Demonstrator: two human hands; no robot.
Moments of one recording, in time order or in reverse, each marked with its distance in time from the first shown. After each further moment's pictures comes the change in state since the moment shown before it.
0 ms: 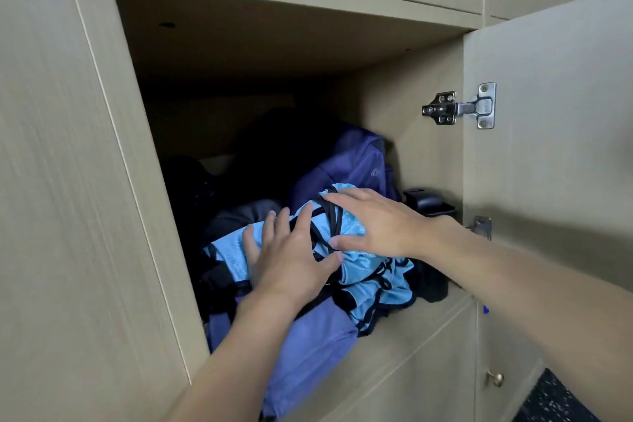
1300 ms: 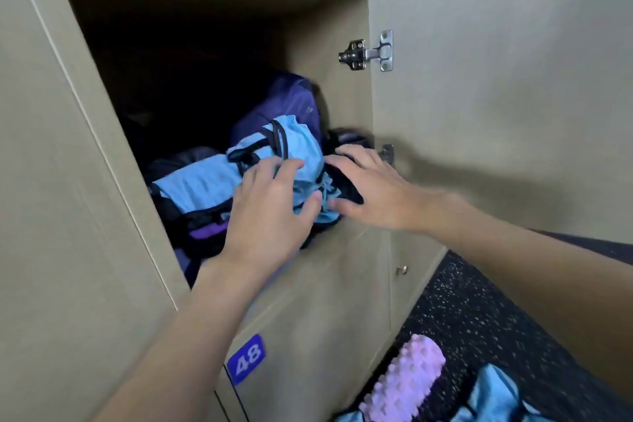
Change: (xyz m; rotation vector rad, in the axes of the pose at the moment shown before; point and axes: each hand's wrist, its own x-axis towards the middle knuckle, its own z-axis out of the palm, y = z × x) left_hand -0.075 0.026 -0.021 -0.328 0.135 0.380; right_hand -0.129 -0.023 -0.003 -0.044 0.180 0.198
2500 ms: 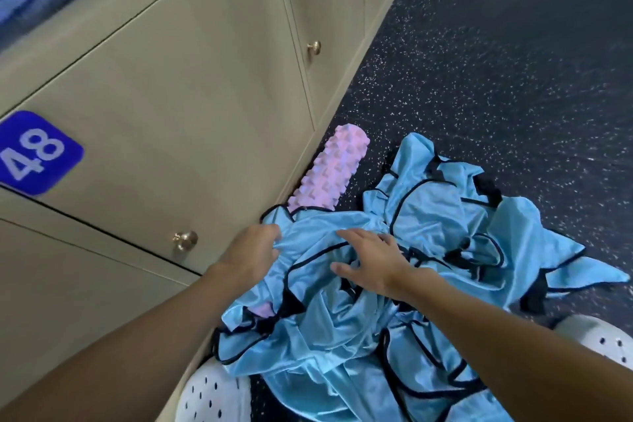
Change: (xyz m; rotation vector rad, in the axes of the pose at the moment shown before) left_hand -0.284 -0.093 0.293 0.078 -1.072 0.075; right_hand -0.365 -0.003 0.304 0.319 -0.635 0.733
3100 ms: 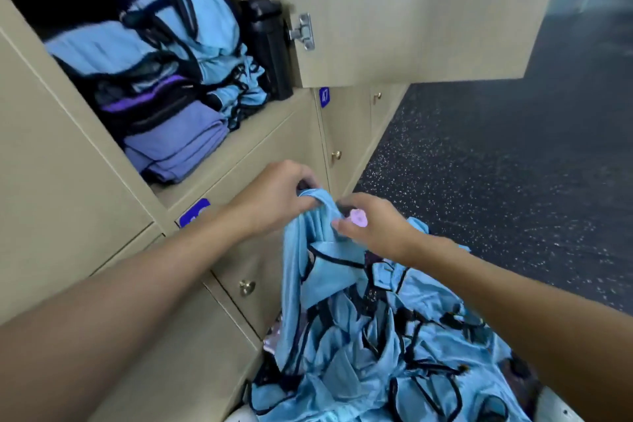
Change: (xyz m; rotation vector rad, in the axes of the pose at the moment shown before) left_hand -0.112 0.087 -0.253 -0.240 0.421 0.390; right_hand -0.093 -0.134 -0.186 0.265 0.421 -0.219
